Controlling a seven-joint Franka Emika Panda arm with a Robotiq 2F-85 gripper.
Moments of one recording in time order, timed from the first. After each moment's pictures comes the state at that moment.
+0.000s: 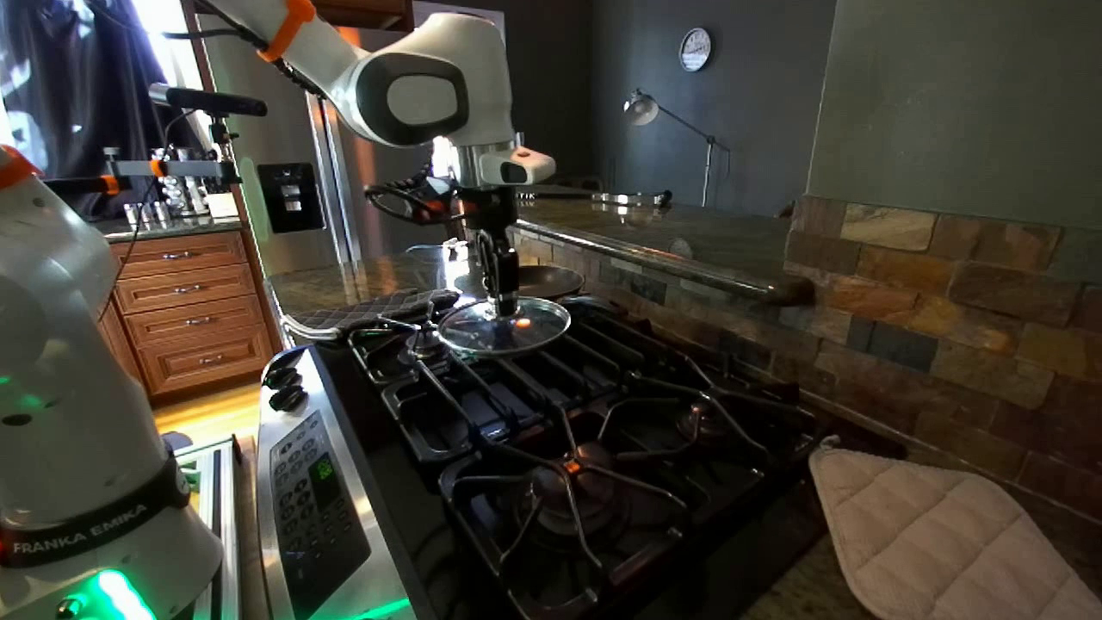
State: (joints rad) arm -0.01 -0.33 0.02 -2.57 0.06 2.36 0.16
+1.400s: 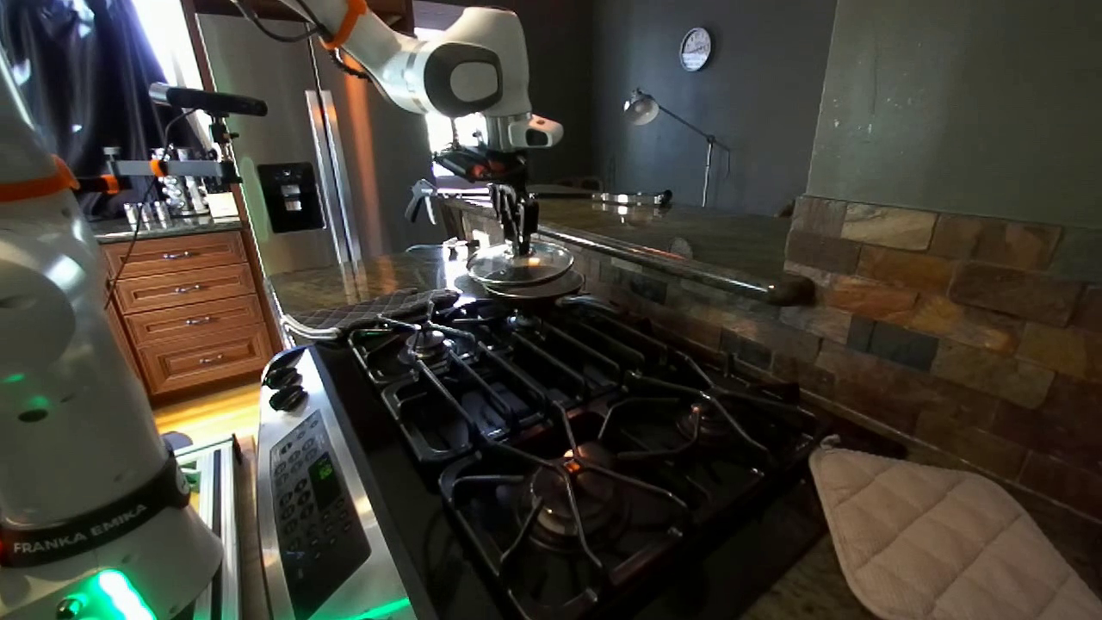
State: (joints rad) arm 0.10 -0.05 0.13 -2.19 0.13 2.33 0.18
